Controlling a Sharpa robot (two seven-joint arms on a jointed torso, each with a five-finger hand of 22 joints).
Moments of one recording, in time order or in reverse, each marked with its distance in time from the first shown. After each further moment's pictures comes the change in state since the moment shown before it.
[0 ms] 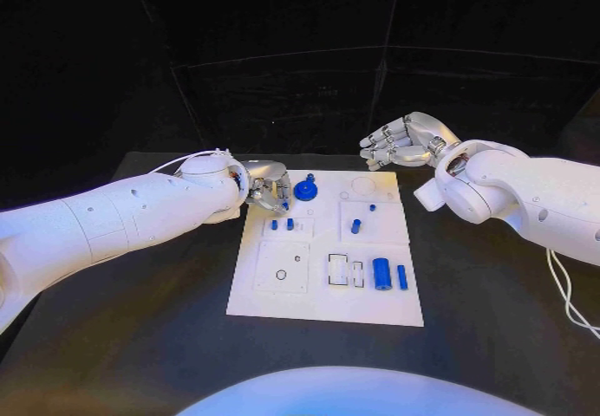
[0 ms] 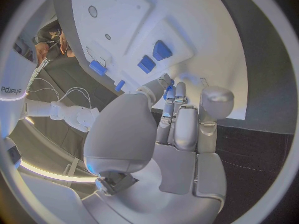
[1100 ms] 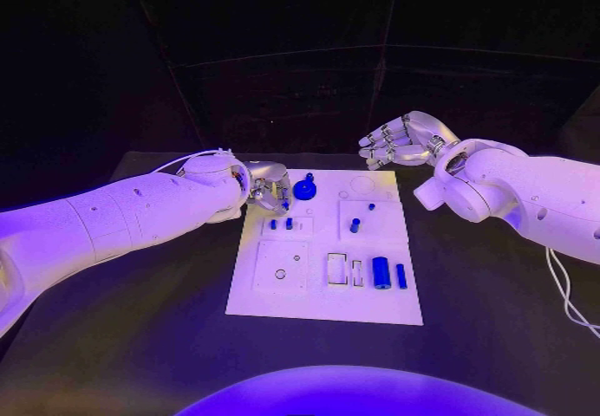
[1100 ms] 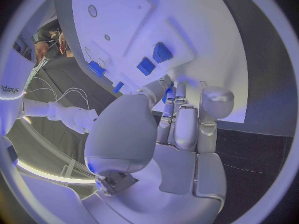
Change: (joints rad) left arm -0.001 0.015 -0.001 -0.011 0.001 0.025 -0.030; left_hand -0.013 -0.005 -0.003 -0.003 0.000 -0.009 0.009 -0.036 -0.002 -0.008 0.008 -0.039 0.000 0.000 0.000 0.000 -0.009 0.000 0.000 0.000 0.000 -0.001; right arm 0.000 0.000 0.000 -0.001 0.000 0.002 -0.002; right_hand 0.000 0.000 0.000 0.000 0.000 0.000 0.000 -0.004 0.000 0.000 0.000 -0.007 0.000 0.004 0.004 -0.004 -0.003 0.000 0.003 0.003 -0.004 0.000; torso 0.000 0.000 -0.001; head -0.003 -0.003
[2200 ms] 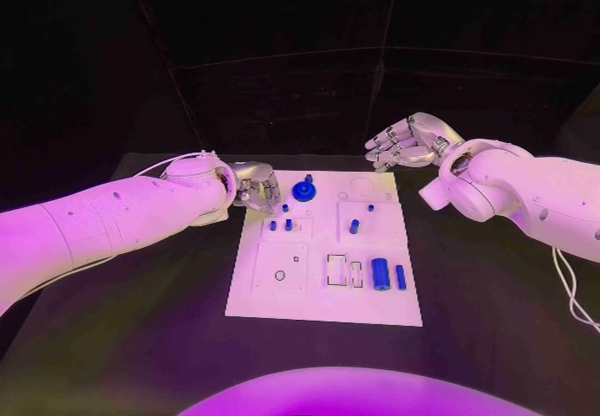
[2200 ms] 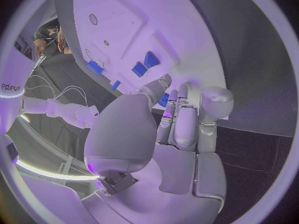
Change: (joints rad) left arm 0.001 -0.080 0.000 0.046 0.025 -0.024 -0.007; left_hand -0.009 -0.017 0.002 -0.021 0.000 -0.062 0.019 -0.088 0.000 -0.024 0.017 -0.054 0.001 0.000 0.007 0.000 -0.029 0.000 -0.003 0.010 0.005 0.013; right arm 0.000 -0.013 0.000 -0.033 -0.058 0.009 -0.010; right_hand 0.020 -0.015 0.054 -0.054 -0.043 0.036 -0.022 -0.009 0.000 0.040 -0.021 -0.017 0.000 0.097 -0.036 0.021 0.009 0.000 0.101 -0.043 0.042 0.026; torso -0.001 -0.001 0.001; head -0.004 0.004
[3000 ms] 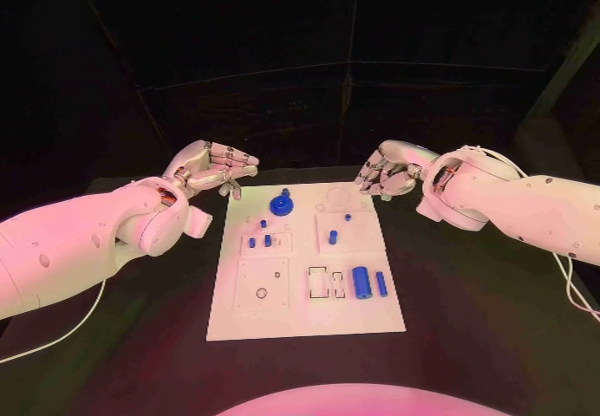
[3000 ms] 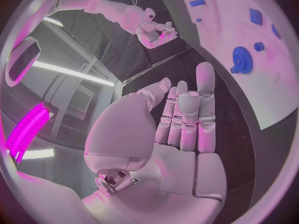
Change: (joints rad) left arm 0.011 -0.140 0.000 0.165 1.057 -0.237 0.440; left_hand -0.044 0.031 0.005 0.033 0.000 0.068 0.008 -0.009 0.000 0.084 -0.001 0.022 0.015 -0.168 0.011 -0.229 -0.392 0.031 -0.169 0.015 -0.381 -0.341; right arm -0.009 -0.078 -0.001 0.075 -0.552 0.054 -0.118; right_hand -0.034 -0.035 0.116 -0.046 -0.093 0.144 -0.052 -0.076 -0.001 0.176 -0.066 -0.168 0.001 0.219 -0.088 0.336 0.250 0.000 0.165 -0.103 0.374 0.234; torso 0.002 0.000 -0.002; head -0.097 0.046
